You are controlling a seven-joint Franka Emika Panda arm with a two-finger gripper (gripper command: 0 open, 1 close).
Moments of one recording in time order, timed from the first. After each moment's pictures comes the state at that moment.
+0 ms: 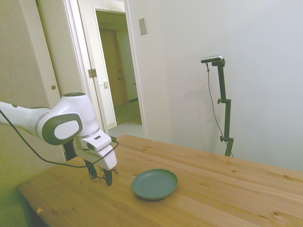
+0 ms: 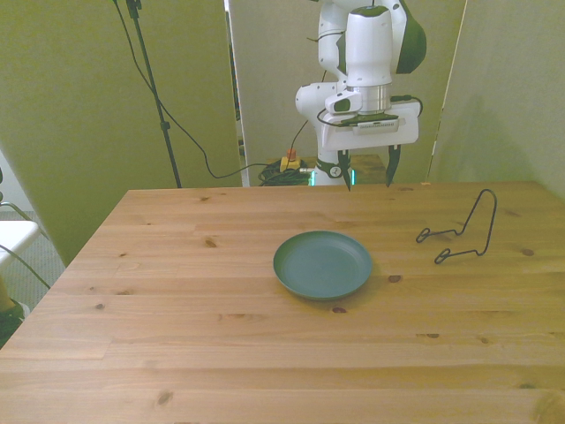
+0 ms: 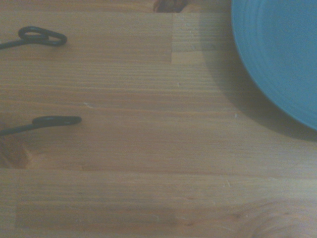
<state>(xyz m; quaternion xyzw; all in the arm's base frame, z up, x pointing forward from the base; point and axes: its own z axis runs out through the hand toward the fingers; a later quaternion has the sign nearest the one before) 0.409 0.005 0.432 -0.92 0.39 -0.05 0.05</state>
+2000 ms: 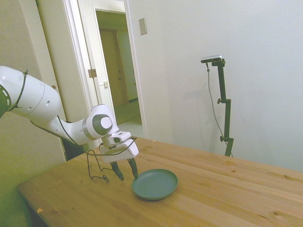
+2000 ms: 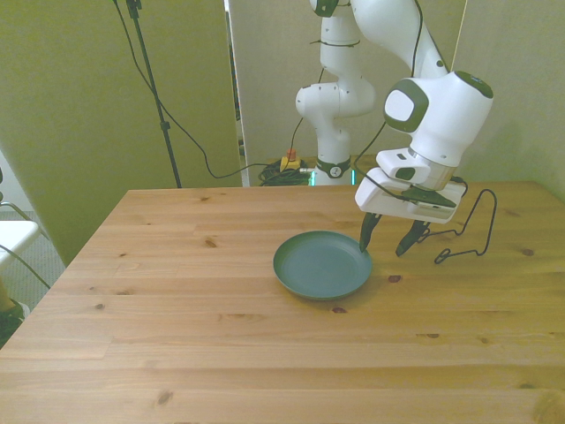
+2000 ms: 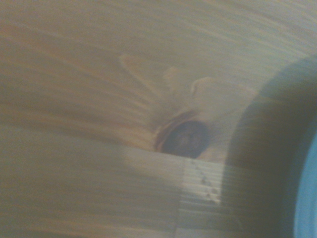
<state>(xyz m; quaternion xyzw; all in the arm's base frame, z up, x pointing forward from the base) 0.559 0.073 0.352 -0.94 0.30 -0.07 -0.15</state>
